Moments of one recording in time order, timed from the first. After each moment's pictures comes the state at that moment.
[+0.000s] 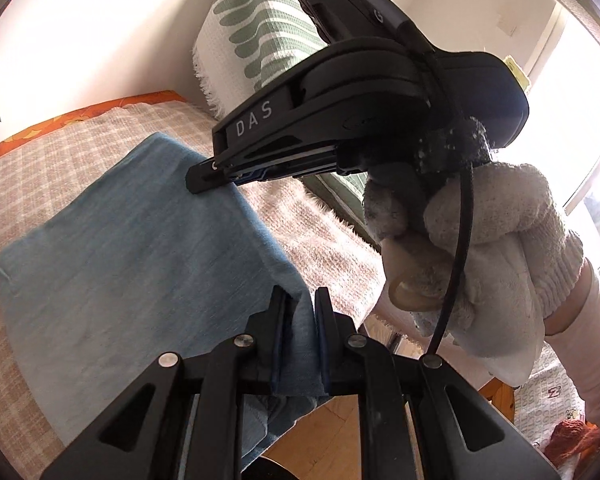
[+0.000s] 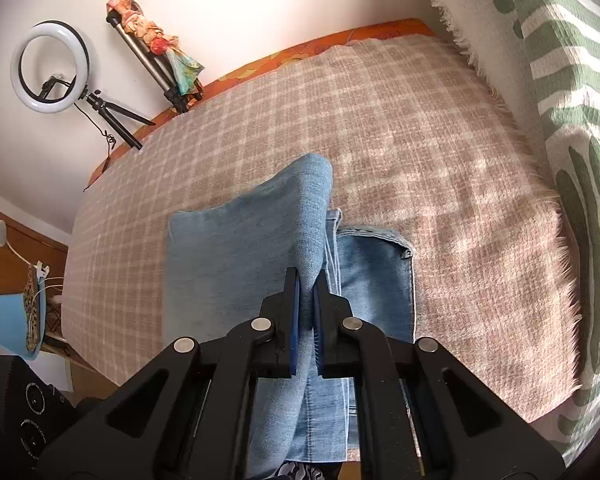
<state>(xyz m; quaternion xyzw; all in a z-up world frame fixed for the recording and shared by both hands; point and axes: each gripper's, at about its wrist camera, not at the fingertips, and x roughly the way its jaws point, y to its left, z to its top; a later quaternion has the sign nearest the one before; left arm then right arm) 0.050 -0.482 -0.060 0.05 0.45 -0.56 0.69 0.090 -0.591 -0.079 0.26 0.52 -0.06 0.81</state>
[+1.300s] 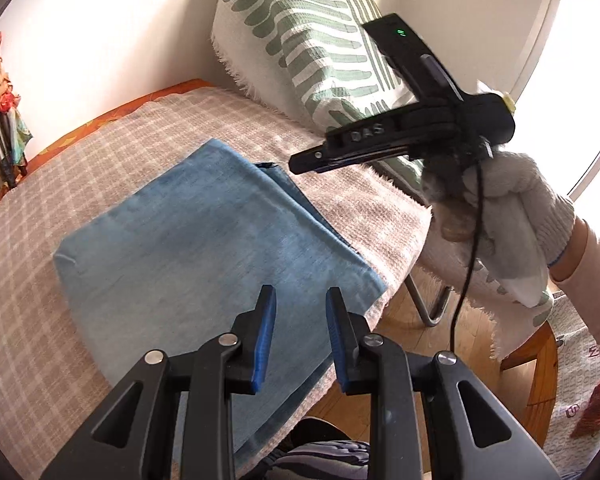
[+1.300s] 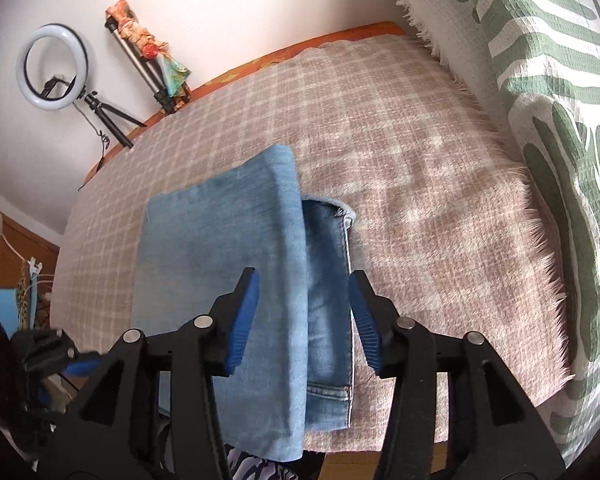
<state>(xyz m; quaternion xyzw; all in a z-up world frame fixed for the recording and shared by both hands) 0.049 -0.445 -0.054 0.16 0.45 -0.51 0.71 0.030 -0.587 -0.081 0.23 0.50 -0.06 0.83</state>
